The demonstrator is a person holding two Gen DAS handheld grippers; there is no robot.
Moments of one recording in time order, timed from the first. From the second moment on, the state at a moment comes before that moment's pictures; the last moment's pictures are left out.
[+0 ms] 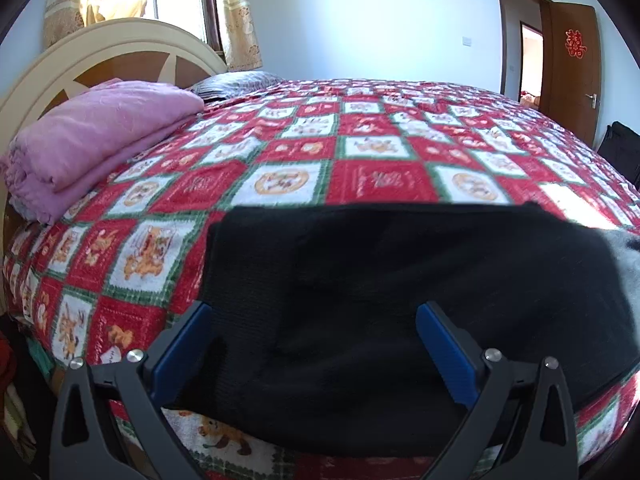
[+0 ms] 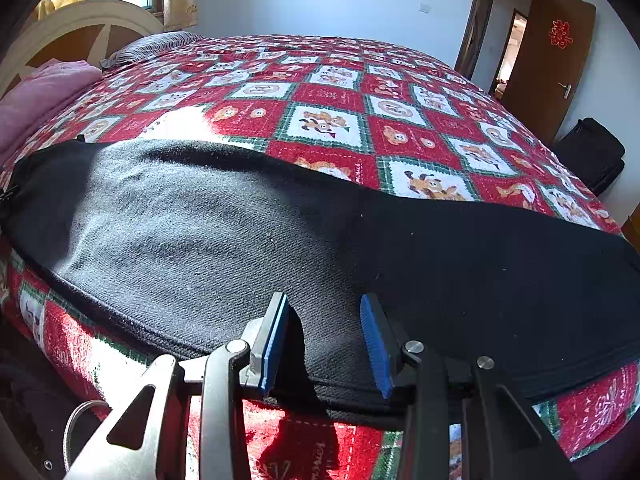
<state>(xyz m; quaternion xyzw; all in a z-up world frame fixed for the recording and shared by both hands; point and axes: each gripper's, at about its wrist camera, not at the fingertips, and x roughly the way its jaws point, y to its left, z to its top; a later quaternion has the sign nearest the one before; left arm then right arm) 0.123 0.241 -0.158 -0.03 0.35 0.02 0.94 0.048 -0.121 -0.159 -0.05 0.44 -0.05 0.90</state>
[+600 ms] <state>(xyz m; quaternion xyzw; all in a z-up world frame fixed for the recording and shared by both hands) 0.127 0.207 -0.168 -0.03 0.34 -0.04 0.94 -0.012 -0.239 -0.107 0.06 0.39 -0.10 0.91</state>
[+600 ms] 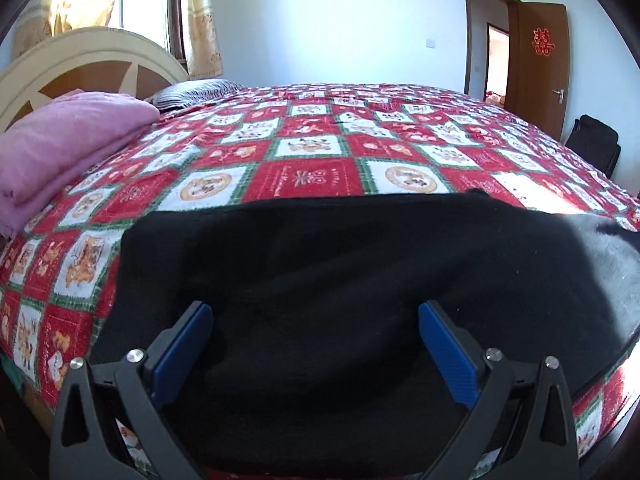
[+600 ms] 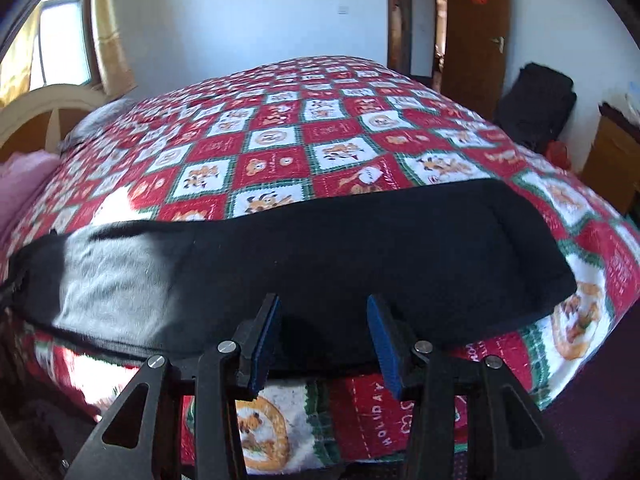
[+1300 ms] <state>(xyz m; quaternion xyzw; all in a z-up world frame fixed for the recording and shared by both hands) 0.126 0.208 -0.166 -0.03 0.33 -0.02 0.94 -0.039 -0.389 -0.090 0.30 0.34 -0.11 0.88</state>
